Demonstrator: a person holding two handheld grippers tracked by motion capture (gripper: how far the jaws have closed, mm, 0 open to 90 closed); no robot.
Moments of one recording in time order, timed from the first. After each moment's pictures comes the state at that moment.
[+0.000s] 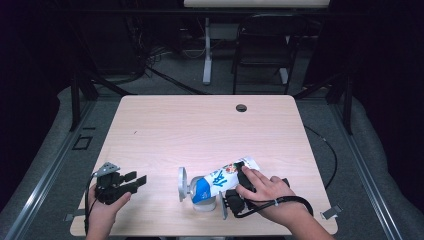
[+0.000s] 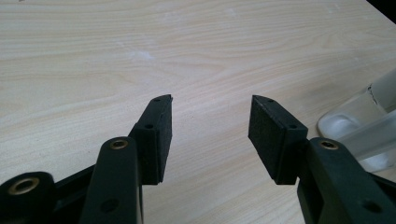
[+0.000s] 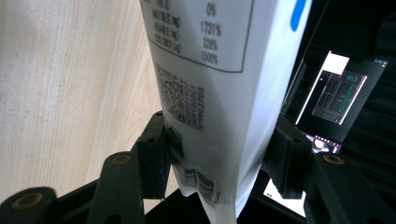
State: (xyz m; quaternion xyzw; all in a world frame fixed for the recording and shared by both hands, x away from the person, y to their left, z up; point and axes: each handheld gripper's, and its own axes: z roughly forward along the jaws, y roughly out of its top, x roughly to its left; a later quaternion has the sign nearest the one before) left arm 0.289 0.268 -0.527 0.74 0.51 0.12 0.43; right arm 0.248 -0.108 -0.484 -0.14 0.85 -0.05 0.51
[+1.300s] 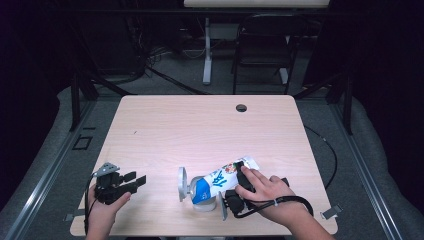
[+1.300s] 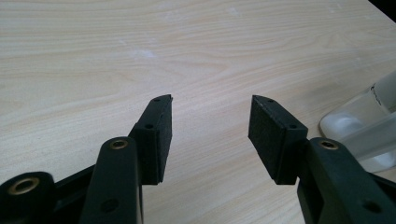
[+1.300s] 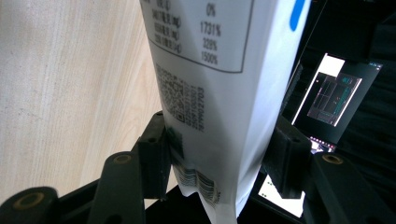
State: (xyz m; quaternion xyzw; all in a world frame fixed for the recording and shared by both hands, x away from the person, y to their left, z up) left arm 0.289 0.270 -0.529 0.73 0.51 0.12 0.43; right arm 0.247 -0.106 -0.482 -0.15 0.84 -0.07 0.52
